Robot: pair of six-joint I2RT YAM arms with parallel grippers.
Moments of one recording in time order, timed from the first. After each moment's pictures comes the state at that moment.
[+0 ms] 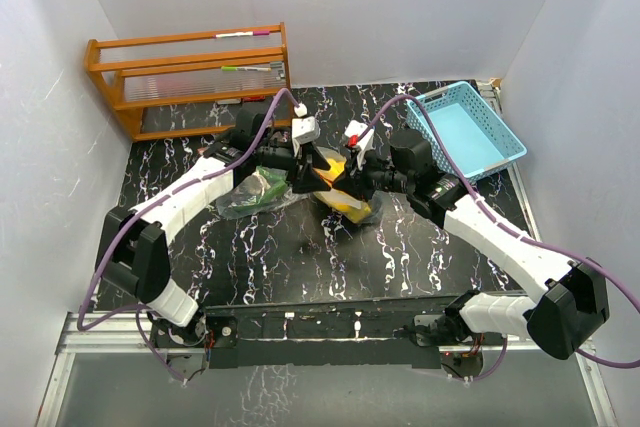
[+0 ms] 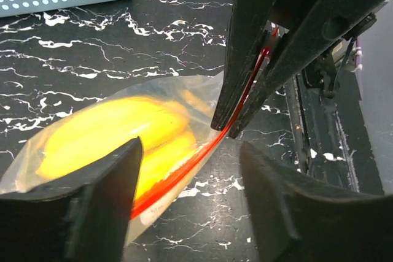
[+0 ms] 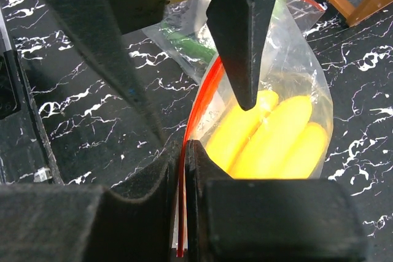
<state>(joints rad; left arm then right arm) -0.49 1.56 1.21 -0.21 1.03 0.34 0.60 1.21 0.99 -0.19 -0.50 -0.16</state>
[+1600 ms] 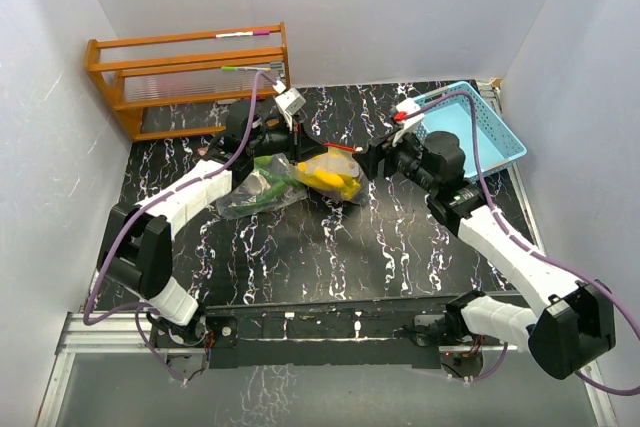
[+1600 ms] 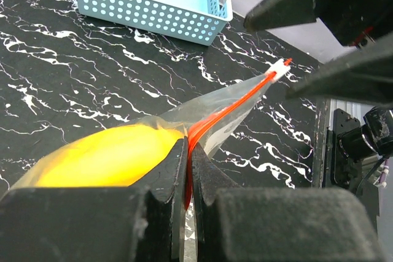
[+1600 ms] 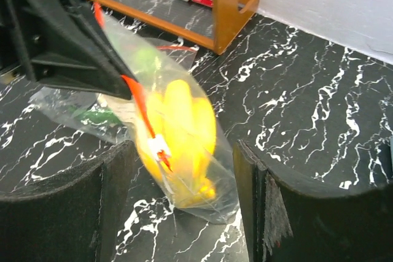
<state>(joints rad) -0.45 1.59 1.13 0.22 0.78 -0.17 0.46 1.11 0.85 0.11 -0.24 0.03</state>
